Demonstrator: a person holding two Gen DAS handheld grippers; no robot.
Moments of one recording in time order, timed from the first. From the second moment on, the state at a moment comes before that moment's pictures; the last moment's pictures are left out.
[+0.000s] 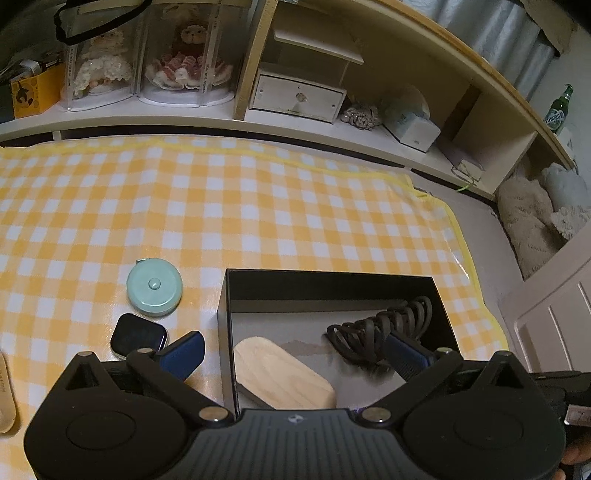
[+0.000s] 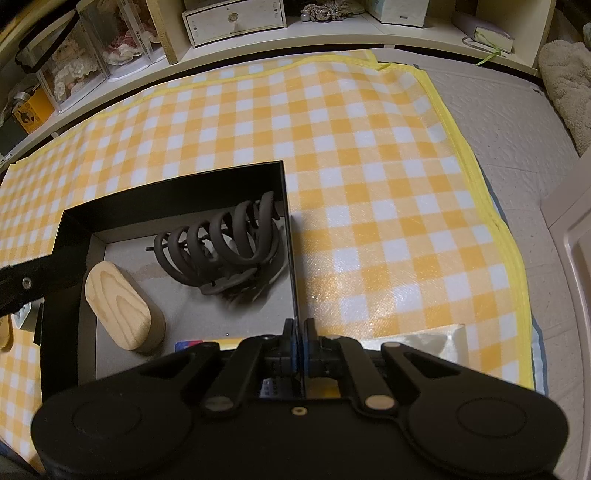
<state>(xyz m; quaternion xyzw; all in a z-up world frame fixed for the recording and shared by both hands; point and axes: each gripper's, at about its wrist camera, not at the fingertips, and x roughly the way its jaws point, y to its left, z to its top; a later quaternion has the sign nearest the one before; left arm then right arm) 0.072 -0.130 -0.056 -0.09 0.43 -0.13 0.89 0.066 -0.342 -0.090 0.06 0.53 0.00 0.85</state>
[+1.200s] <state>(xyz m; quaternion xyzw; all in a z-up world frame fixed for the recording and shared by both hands) 0.089 -0.147 -0.109 0.09 0.51 -0.12 0.85 0.066 -0.342 -0.090 0.06 0.53 0.00 0.85</state>
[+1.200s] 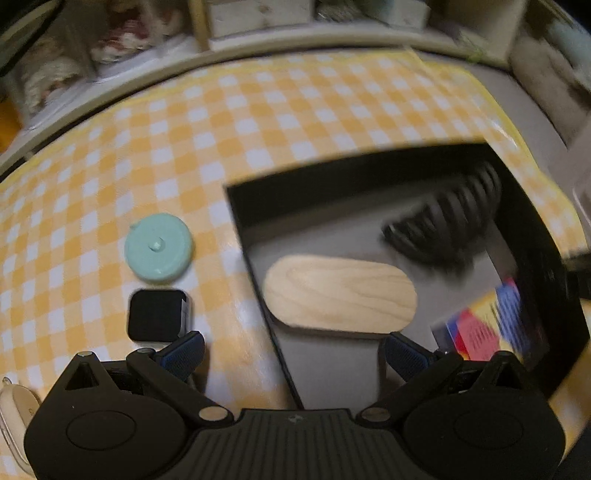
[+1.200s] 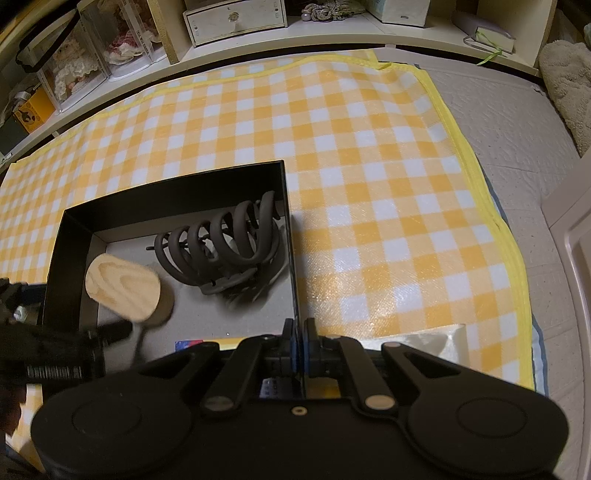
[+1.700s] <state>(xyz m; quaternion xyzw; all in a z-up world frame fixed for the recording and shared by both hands) 0.085 -0.121 -0.061 -0.02 0.48 -0.12 0.87 0.066 -0.342 -0.091 0.06 0.53 0.00 0.85</state>
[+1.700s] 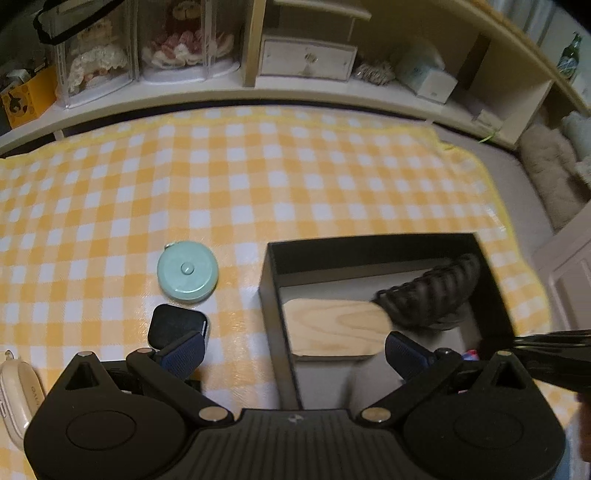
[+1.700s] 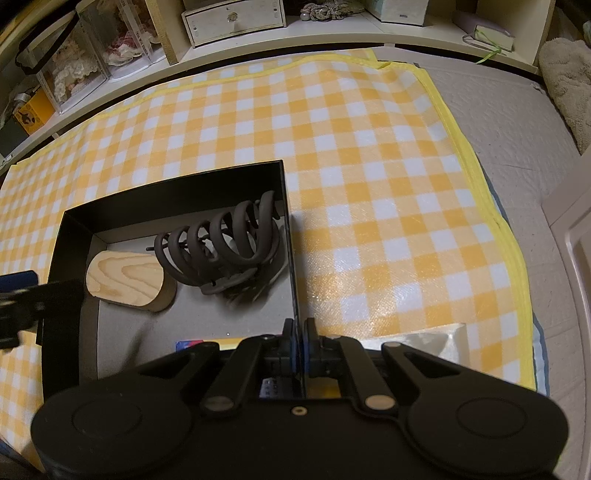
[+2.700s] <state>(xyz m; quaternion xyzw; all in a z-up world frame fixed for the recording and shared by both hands) 0.026 -0.116 -0.007 -0.03 0.42 -0.14 0.90 0.066 -0.342 -0.091 0.06 0.53 0.00 0.85</state>
